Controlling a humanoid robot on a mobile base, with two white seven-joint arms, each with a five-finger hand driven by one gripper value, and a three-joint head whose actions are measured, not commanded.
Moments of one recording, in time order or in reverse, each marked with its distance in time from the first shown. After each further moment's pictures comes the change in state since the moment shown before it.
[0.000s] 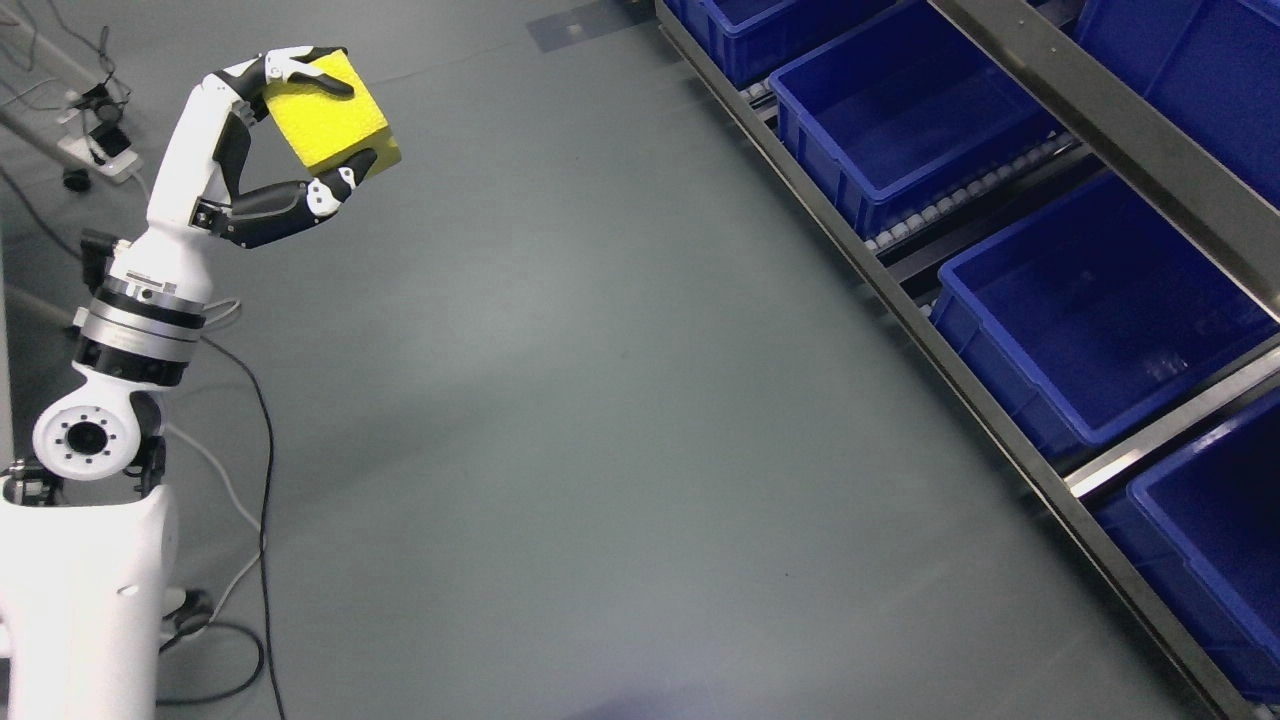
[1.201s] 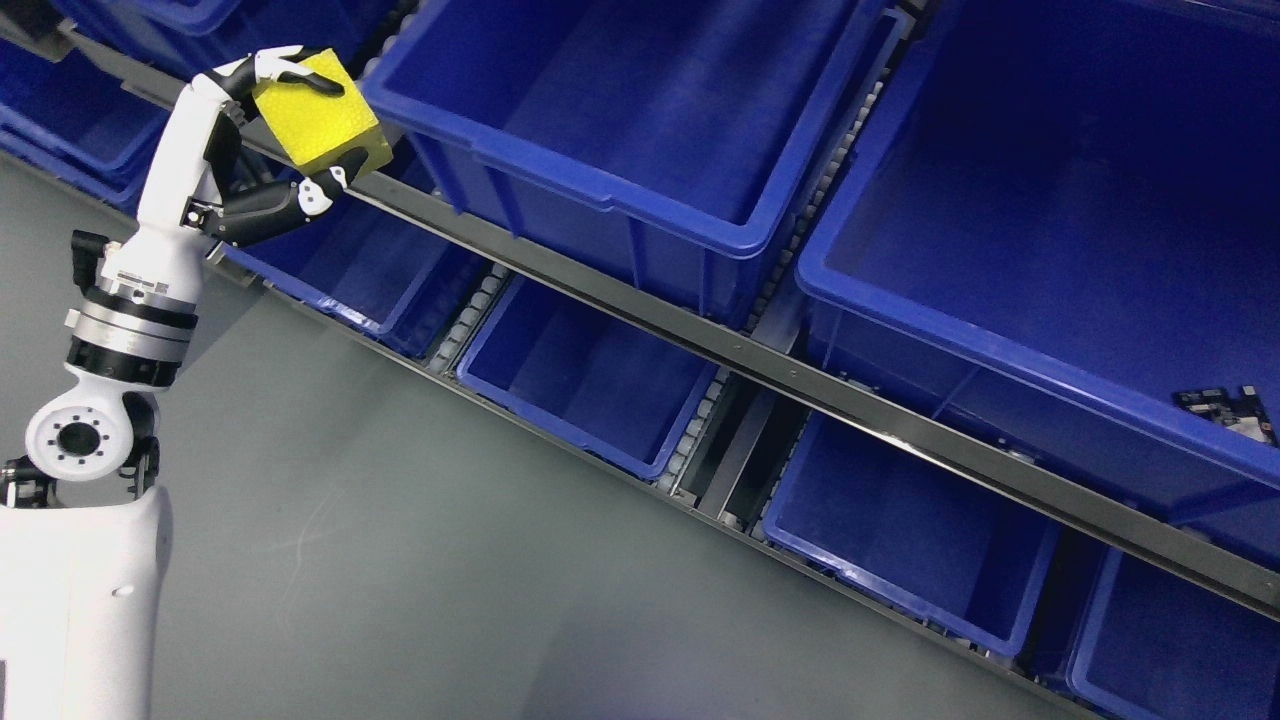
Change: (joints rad) left arm 0.002 0.002 0.012 0.001 0.000 0.005 0.001; right arm 0.000 0.000 0.000 0.000 0.000 0.000 0.000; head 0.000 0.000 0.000
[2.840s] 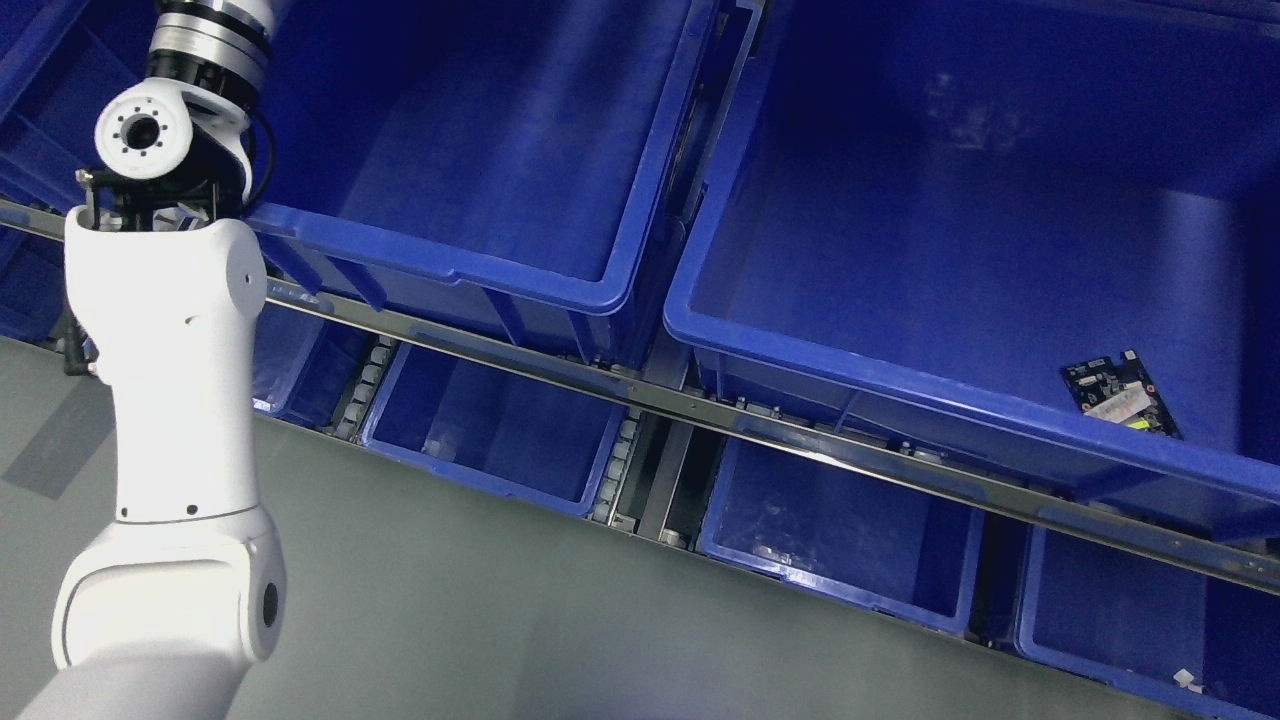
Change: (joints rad) left arm -0.556 -0.203 -0.077 0.368 0.133 0.427 0.079; right arm 0.000 0.000 0.000 0.000 0.000 -0.001 0.000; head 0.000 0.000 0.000
